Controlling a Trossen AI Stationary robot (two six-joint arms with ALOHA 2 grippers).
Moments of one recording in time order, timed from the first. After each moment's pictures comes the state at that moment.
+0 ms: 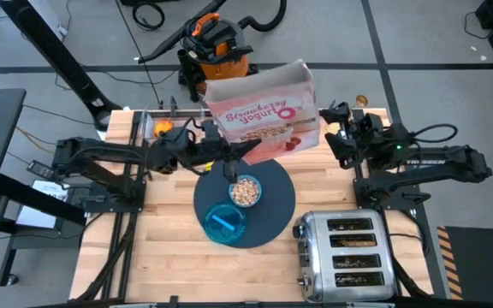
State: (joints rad) left arm 0.00 1.42 1.12 0.63 -0.15 -0.07; right arm -0.15 0.79 0.56 0.94 -0.07 0.19
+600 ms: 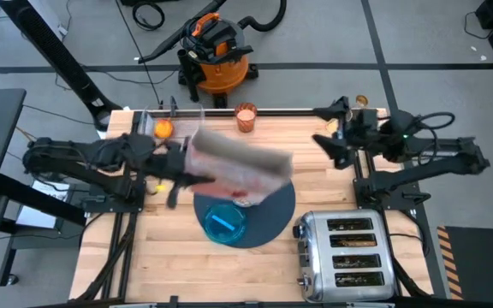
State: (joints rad) left arm -0.15 1.02 1.12 -0.25 0.01 -0.02; right arm -0.02 0.82 0.87 0.36 0.06 0.00
